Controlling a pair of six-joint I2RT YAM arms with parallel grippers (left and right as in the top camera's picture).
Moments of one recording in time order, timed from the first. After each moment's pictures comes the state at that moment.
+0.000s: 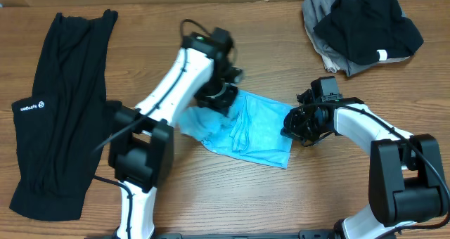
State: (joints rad) left arm -0.47 2.14 1.85 -1.32 0.28 0.06; right arm 0.13 1.77 0.91 -0.56 -0.49 0.41
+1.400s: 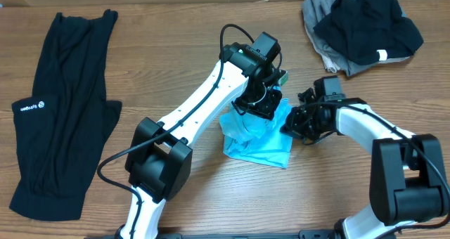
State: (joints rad) left arm -0.66 2.14 1.93 -1.19 0.44 -0.18; right arm 0.09 1.77 0.92 -0.54 -0.56 0.41
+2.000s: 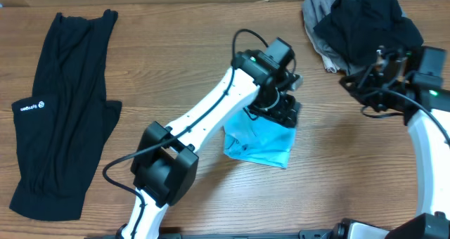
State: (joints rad) left arm -0.74 2.14 1.93 -1.12 0.47 -0.21; right arm -0.29 1.42 1.21 -0.81 -0.61 0.37
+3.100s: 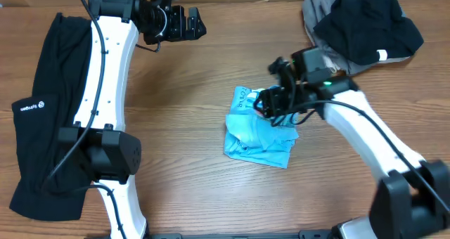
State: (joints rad) left arm -0.12 2.12 2.30 -1.27 0.43 -0.14; right arm 0.32 1.68 1.21 -0.70 -0.43 0.10
